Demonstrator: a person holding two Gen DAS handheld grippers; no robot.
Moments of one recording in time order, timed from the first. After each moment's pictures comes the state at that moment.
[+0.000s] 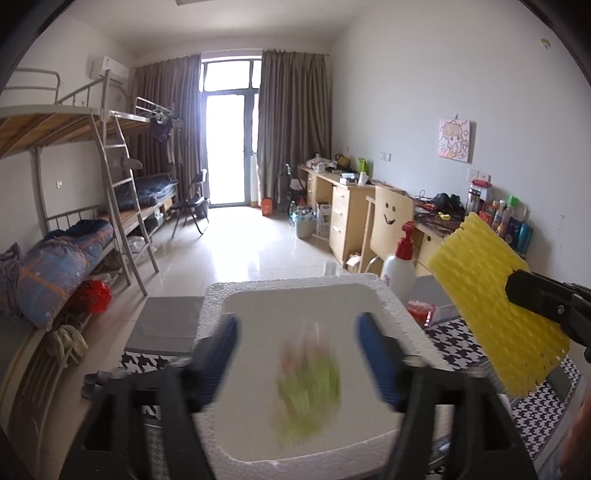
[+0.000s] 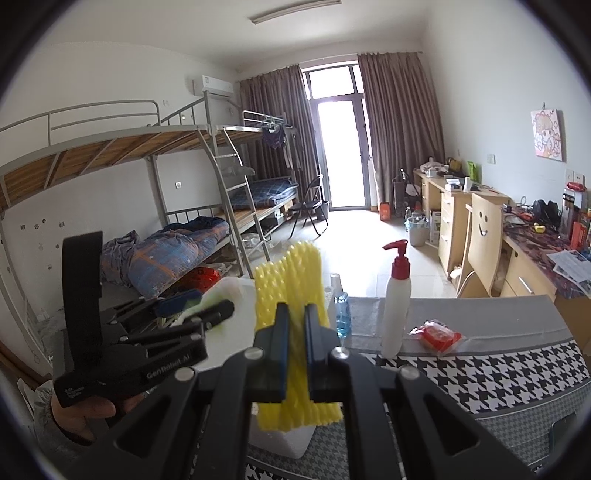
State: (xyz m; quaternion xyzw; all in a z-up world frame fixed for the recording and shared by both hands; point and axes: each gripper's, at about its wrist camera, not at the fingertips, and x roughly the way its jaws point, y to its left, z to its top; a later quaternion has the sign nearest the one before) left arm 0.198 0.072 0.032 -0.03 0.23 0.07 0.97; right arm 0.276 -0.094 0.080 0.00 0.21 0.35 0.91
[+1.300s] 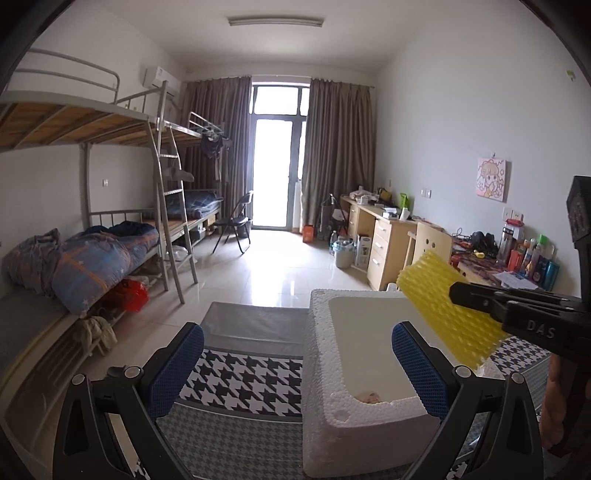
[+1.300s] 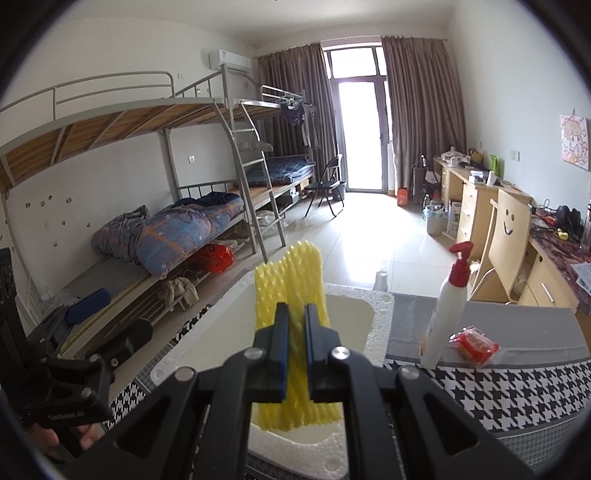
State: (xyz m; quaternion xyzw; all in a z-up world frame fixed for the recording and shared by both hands) left arm 0.134 0.130 0.041 -0.06 0.17 0.14 0.97; right arm 0.299 -0.026 0.075 -0.03 0.24 0.38 0.89
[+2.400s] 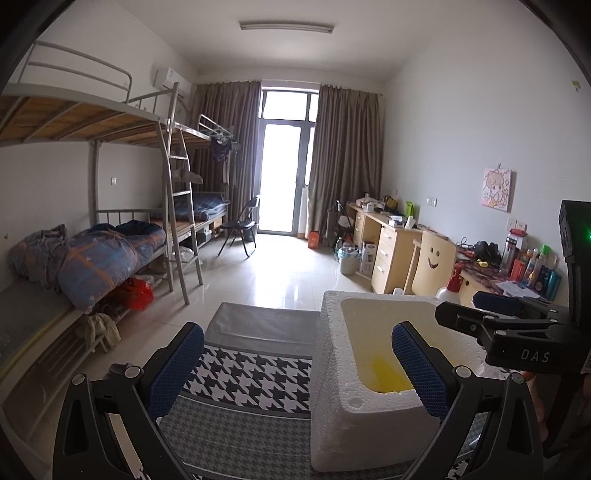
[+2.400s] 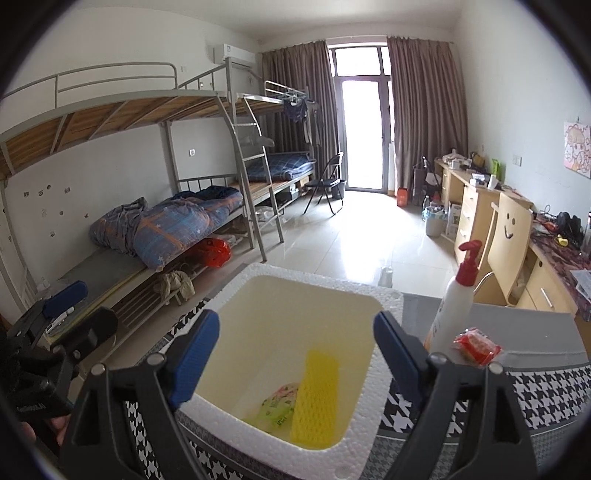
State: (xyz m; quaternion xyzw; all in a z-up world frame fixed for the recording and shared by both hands) left arm 0.115 0.138 0.040 -0.07 0.15 0.15 0.97; right arm 0.291 -0.021 0.068 -0.05 0.24 0.38 0.89
